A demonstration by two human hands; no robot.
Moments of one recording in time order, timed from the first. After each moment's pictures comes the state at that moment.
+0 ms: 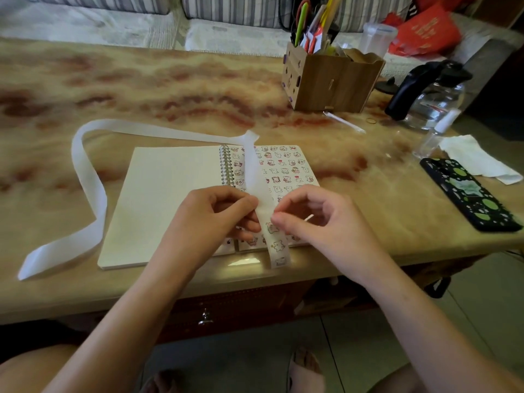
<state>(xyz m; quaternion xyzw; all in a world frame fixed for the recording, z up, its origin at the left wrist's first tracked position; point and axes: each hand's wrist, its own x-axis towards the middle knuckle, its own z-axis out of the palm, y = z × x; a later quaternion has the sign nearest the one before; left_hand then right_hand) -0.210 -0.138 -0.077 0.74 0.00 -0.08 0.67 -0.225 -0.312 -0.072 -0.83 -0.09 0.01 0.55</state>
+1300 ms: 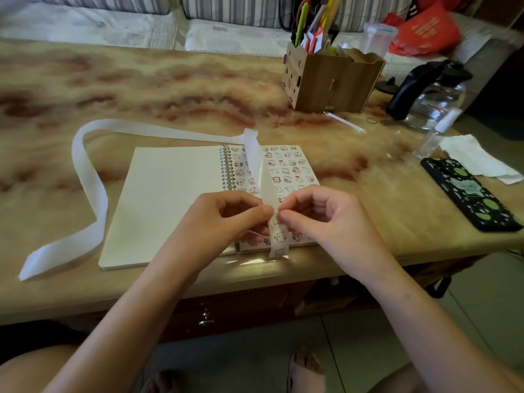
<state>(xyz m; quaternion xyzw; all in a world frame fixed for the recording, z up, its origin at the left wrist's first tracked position) -0.213 -0.140 -0.072 0.72 -0.03 -0.13 0.68 -0.224 -0.313 -0.073 -0.81 -0.08 -0.01 0.58</state>
